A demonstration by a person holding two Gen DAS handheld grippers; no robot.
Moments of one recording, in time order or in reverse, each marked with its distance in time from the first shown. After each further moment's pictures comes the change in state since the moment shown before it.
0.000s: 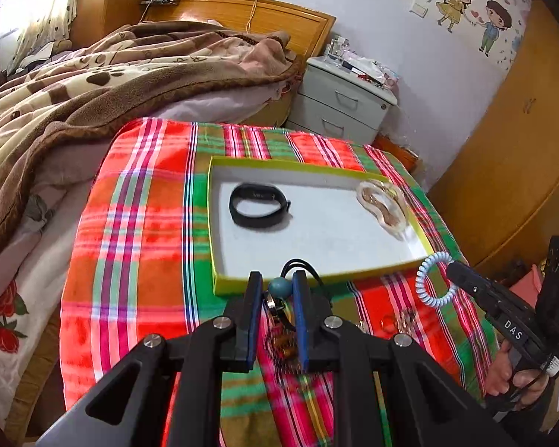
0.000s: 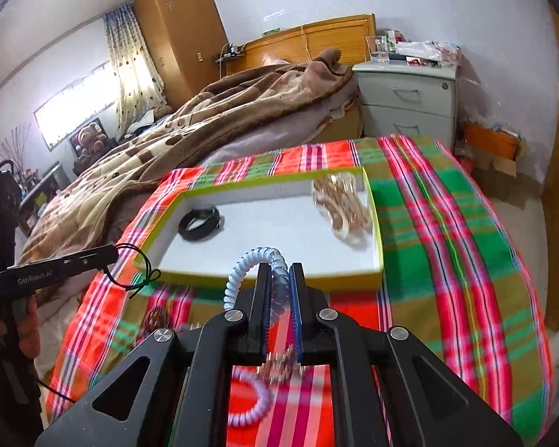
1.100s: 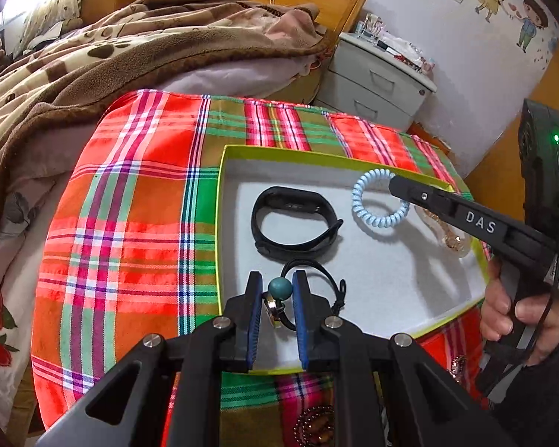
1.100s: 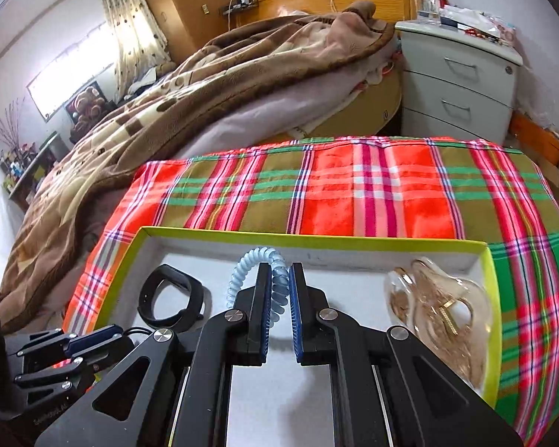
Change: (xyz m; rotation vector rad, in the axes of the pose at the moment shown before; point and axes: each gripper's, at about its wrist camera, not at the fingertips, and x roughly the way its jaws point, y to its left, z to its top) left arm 0.082 0.020 0.026 -0.055 0.105 0.079; right arm 0.157 0.016 0.078 -0.036 0.208 0.050
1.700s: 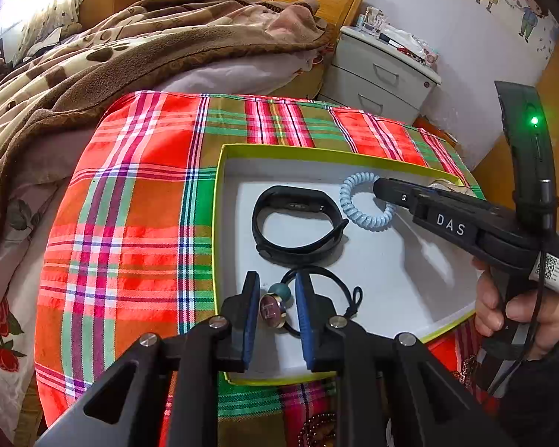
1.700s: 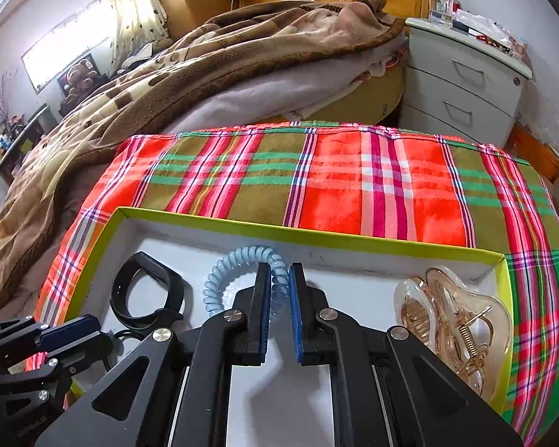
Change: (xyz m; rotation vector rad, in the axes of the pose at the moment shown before) left arm 0.006 -0.005 0.004 0.029 0.007 0.038; right arm 0.022 0.008 0.003 -0.066 0.060 -0.068
